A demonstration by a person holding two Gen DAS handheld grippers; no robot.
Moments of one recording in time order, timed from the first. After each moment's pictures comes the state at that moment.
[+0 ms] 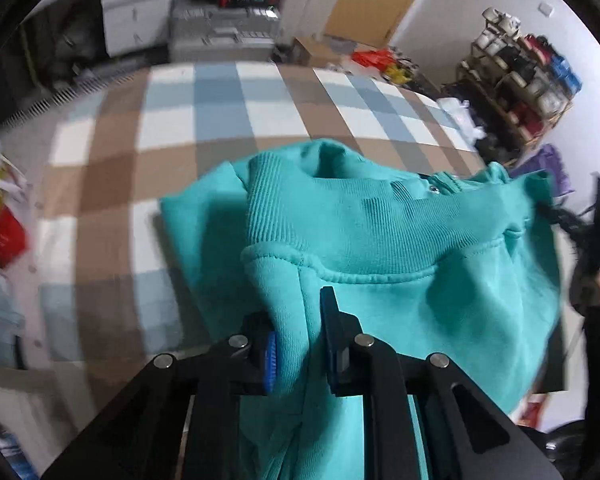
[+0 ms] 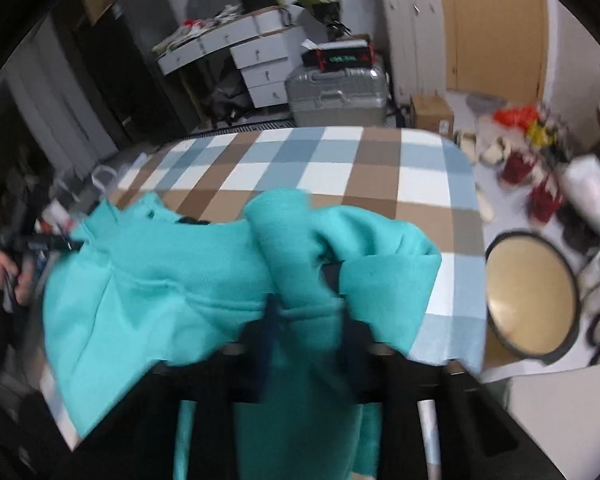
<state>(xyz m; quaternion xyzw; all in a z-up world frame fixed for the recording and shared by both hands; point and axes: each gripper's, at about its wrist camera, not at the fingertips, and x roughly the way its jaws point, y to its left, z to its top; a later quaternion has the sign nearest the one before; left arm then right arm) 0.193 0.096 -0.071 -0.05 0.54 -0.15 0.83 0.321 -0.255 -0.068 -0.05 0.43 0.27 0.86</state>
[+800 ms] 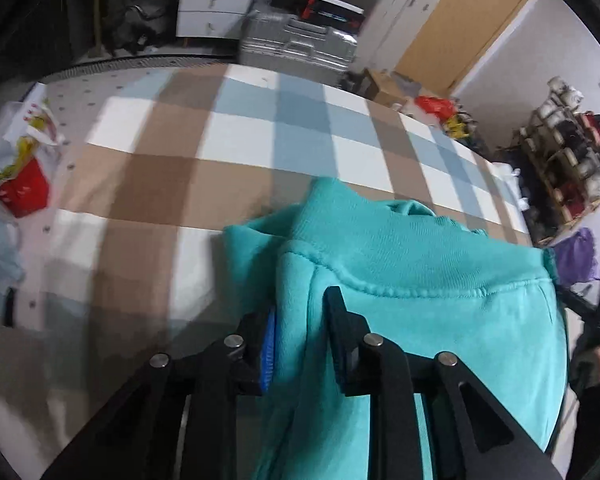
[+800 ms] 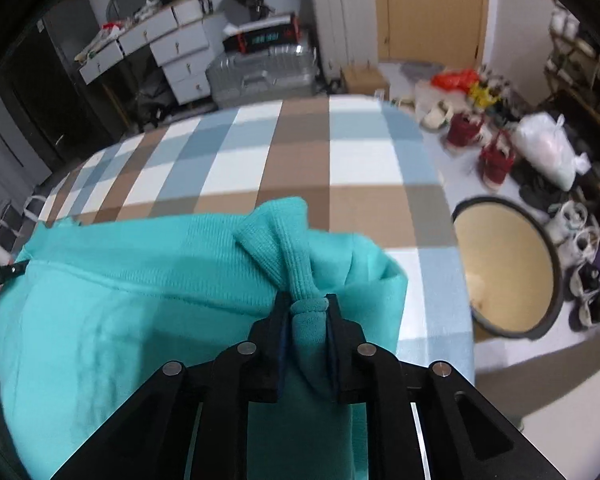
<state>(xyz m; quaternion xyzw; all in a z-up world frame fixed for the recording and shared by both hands) 0.234 0.142 -0.099 -0.15 0.52 -0.03 0.84 0.404 -0.259 -0.122 -0.01 0.52 0.14 0.84</state>
